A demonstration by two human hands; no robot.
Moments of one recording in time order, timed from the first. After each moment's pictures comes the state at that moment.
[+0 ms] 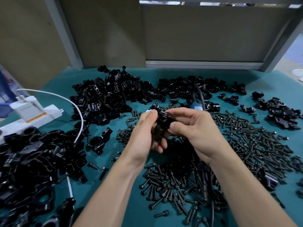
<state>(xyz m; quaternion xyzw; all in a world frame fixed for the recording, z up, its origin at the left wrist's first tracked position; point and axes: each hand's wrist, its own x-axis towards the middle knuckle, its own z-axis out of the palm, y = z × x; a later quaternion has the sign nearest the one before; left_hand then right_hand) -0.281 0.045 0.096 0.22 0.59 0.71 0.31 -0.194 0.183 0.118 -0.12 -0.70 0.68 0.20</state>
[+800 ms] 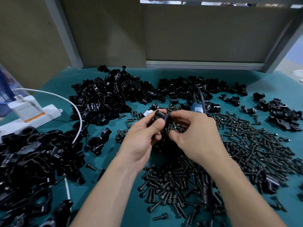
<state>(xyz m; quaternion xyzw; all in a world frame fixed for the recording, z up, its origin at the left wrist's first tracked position) -0.287 0.051 0.093 0.14 0.49 0.79 0.34 -0.190 0.169 0.123 -0.24 -0.87 0.36 0.23</state>
